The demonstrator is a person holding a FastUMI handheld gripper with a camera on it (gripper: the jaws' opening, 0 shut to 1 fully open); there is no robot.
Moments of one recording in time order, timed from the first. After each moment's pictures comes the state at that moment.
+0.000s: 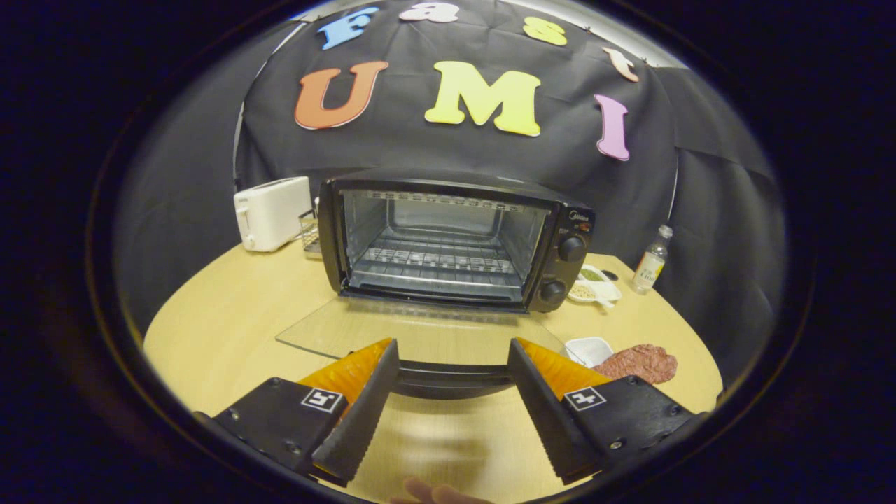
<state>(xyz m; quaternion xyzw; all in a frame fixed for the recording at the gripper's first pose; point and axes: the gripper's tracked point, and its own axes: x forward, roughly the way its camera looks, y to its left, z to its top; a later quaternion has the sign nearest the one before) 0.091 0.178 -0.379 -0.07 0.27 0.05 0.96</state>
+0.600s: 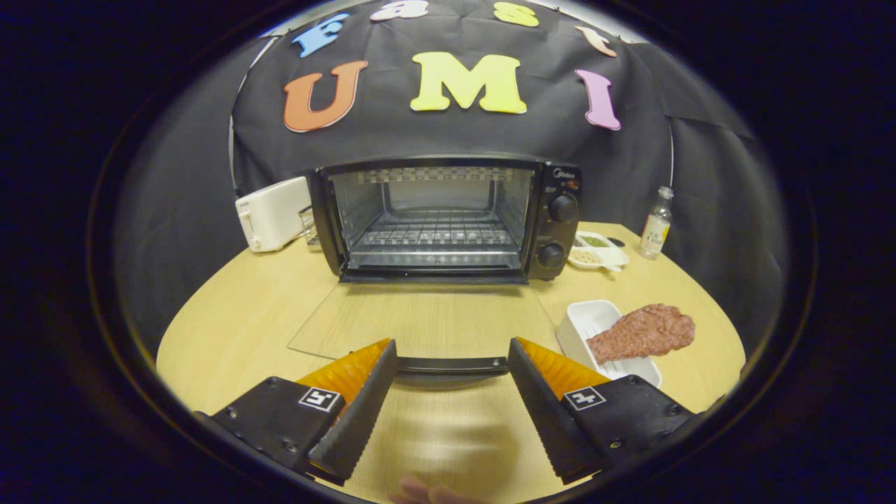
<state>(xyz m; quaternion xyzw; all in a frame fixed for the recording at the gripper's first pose) 0.064 0.148 -0.373 -0.02 0.27 0.07 0.96</state>
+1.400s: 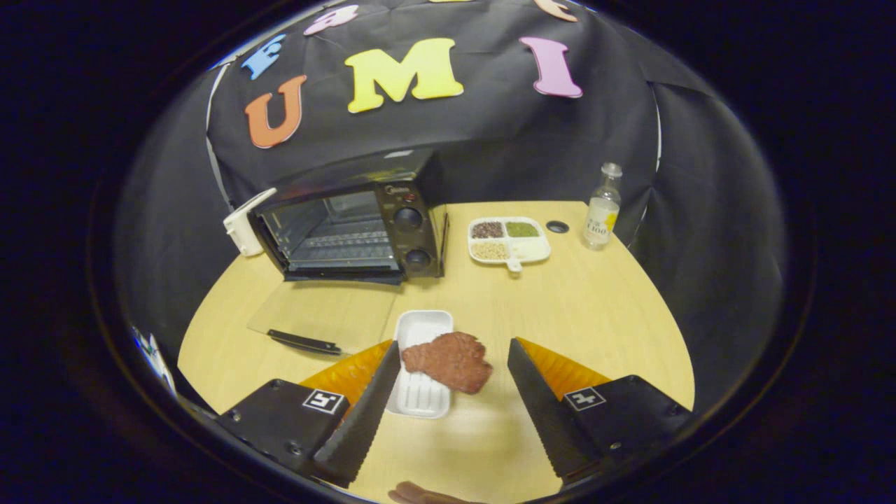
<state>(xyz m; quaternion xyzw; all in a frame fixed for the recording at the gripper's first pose) 0.090 -0.067 -0.338 0.03 0.38 0.10 0.92</state>
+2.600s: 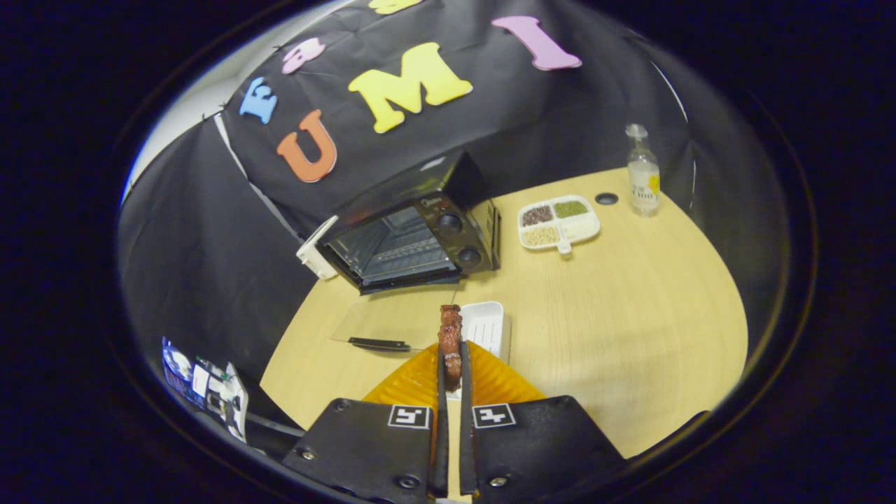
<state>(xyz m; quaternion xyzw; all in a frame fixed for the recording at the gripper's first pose) 0.051 -0.039 -0.285 0.14 0.37 0.23 0.89</state>
